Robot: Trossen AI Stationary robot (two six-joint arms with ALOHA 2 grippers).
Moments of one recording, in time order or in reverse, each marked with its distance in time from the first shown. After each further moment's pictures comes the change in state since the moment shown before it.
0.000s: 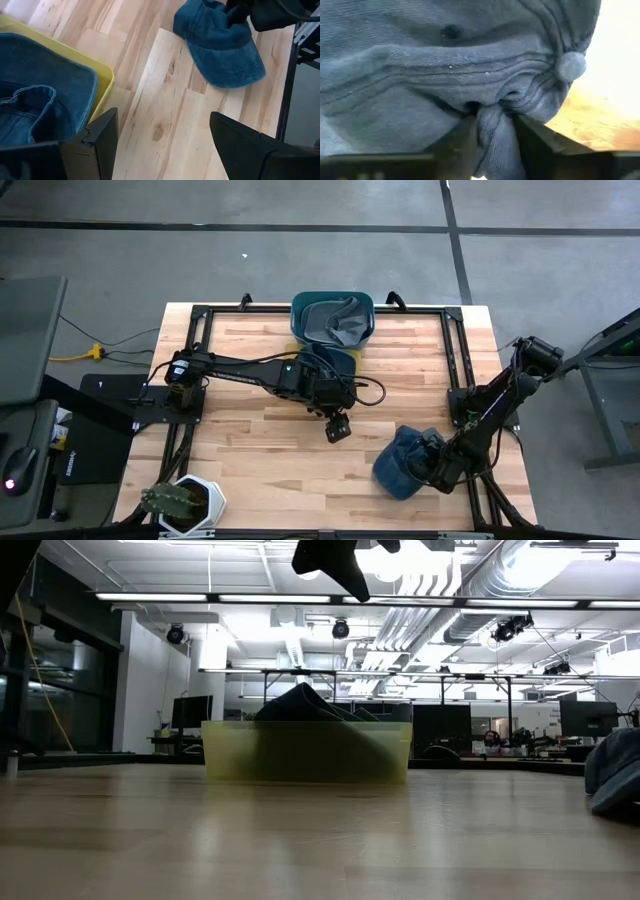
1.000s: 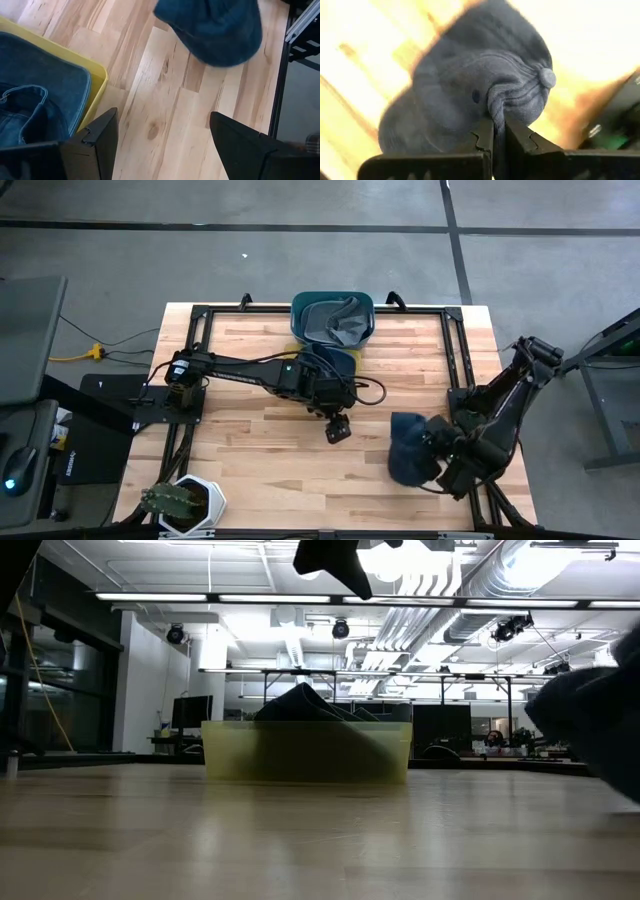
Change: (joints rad) left arm 0.001 0.000 0.000 0.007 0.033 0.002; right arm 0.000 0.000 0.493 -0.760 0.279 -0.292
